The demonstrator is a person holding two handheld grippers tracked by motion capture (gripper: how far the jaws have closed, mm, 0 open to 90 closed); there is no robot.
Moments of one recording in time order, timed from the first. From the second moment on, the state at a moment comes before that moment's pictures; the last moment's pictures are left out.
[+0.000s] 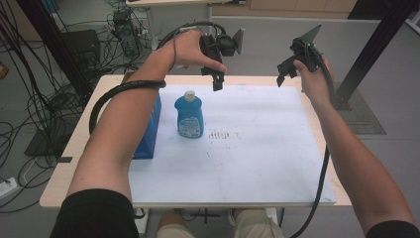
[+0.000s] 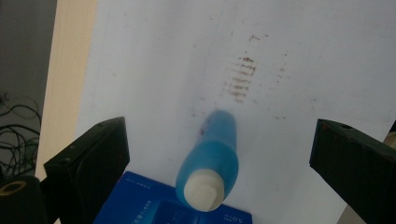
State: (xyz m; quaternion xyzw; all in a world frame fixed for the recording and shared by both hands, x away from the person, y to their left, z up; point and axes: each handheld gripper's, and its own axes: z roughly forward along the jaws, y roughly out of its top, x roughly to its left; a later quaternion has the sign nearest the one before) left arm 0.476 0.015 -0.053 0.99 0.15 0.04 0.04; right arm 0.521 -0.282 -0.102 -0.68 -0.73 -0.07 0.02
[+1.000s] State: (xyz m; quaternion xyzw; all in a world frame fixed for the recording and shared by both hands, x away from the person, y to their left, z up) left arm 0.475 0.016 -0.053 0.99 0.15 0.05 0.04; right arm 0.519 -0.282 -0.099 -0.68 -0.73 -0.07 0.01
